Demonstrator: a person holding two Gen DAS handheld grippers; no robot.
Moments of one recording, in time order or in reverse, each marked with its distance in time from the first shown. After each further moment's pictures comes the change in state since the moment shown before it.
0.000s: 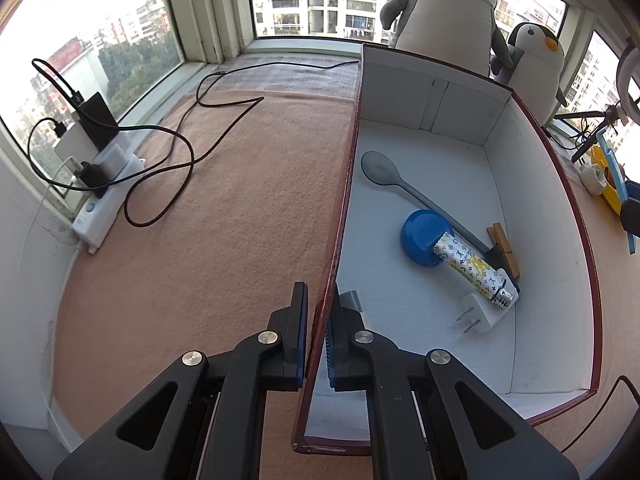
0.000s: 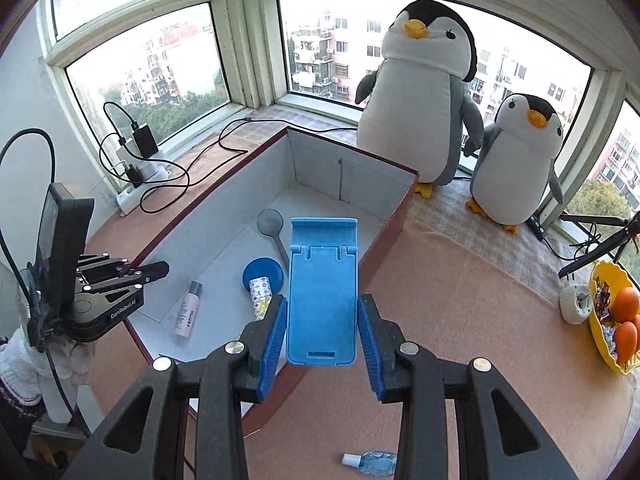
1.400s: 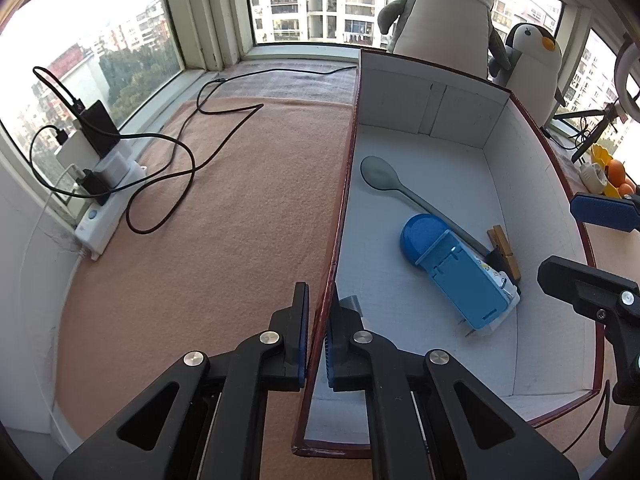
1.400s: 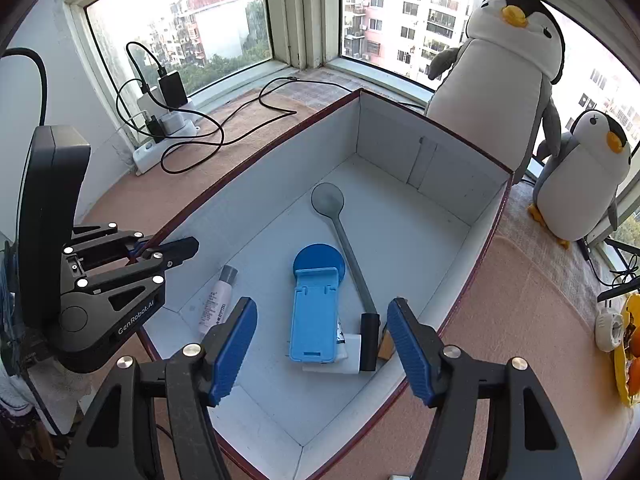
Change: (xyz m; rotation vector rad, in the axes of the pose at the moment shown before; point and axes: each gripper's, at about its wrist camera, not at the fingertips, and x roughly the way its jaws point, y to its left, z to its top) left arm -0.001 -0.001 0.003 0.013 -0.019 0.007; right arm 0.050 0.054 0.008 -0.111 0.095 0.037
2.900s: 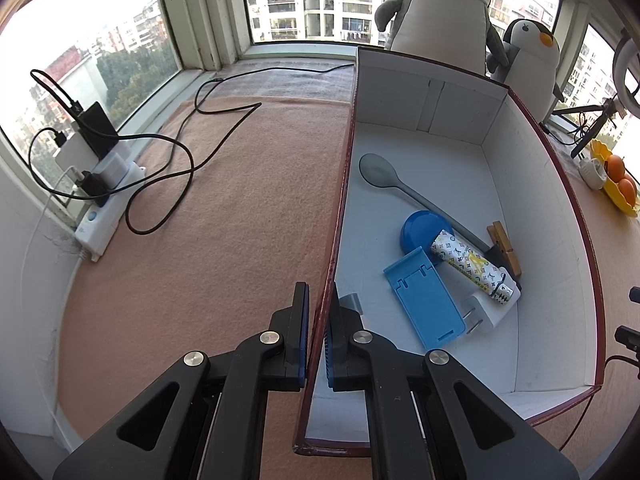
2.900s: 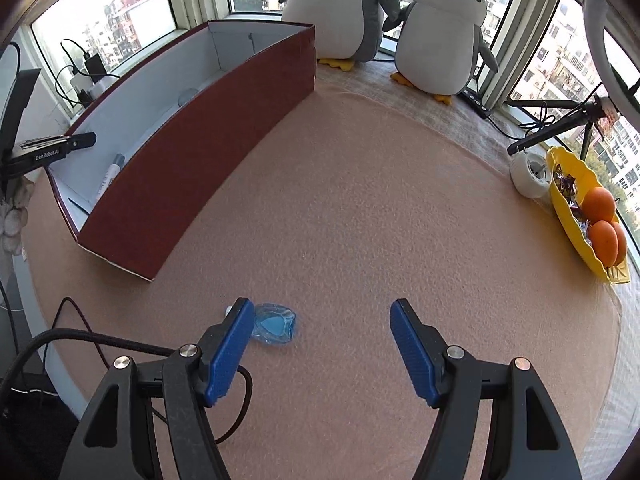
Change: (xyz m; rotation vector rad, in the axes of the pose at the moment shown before) left arm 0.000 -0.001 -0.001 0.007 0.007 -0.001; right arm -0.047 -0.120 -0.145 0.154 0.156 -0.131
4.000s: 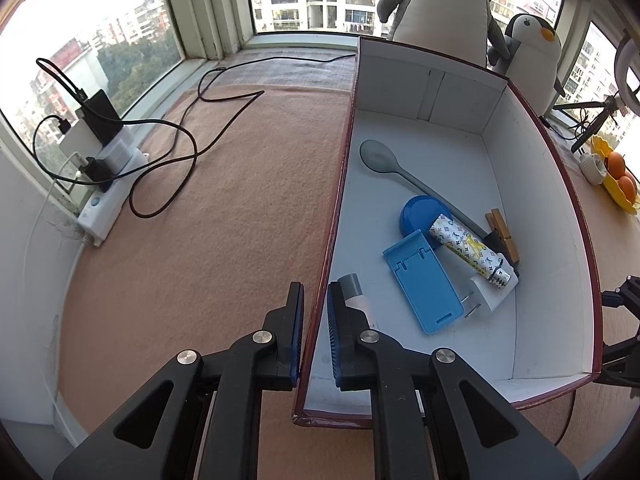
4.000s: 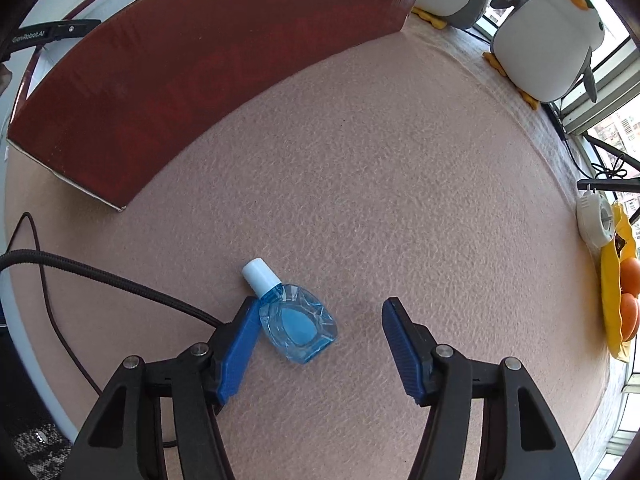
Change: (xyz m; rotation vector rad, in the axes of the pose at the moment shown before) left arm -0.004 0.000 -0.009 -0.007 0.033 0.003; right arm 0.067 0.032 -0.004 -0.257 0.152 -0.006
